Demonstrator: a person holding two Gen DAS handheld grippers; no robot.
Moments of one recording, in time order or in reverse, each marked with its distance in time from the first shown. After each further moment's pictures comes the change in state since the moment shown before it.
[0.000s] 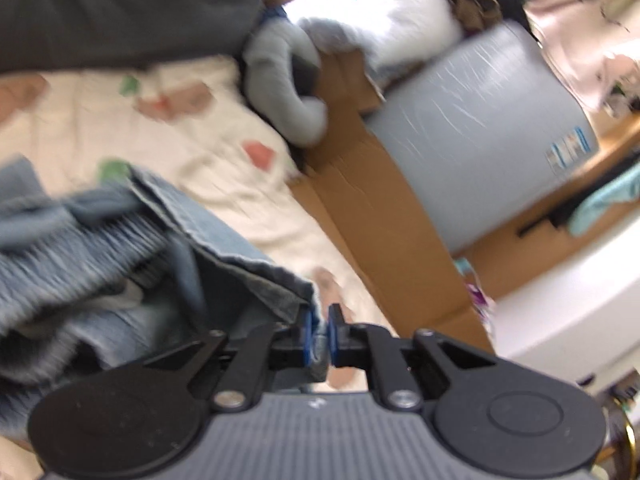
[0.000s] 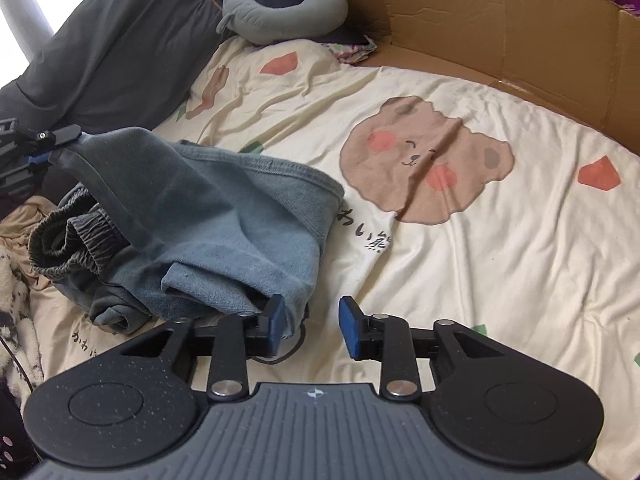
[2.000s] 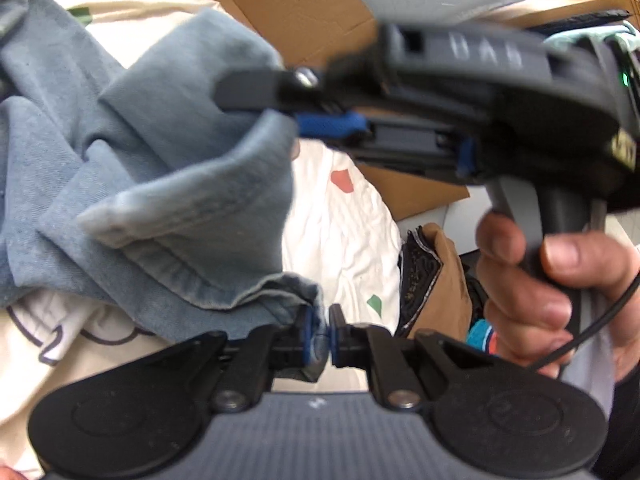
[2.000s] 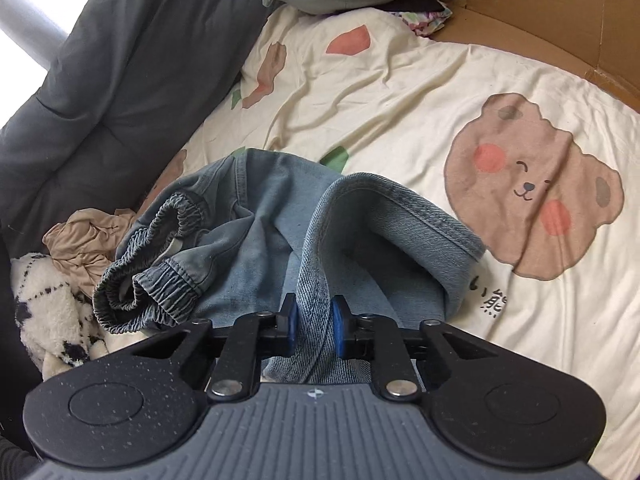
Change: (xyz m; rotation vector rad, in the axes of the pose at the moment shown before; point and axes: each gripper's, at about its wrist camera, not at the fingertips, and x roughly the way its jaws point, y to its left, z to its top) left arm 0.099 -0.020 -0.128 0.092 0.453 -0.183; right arm 0.056 0.048 0.097 0.025 0.197 0.191
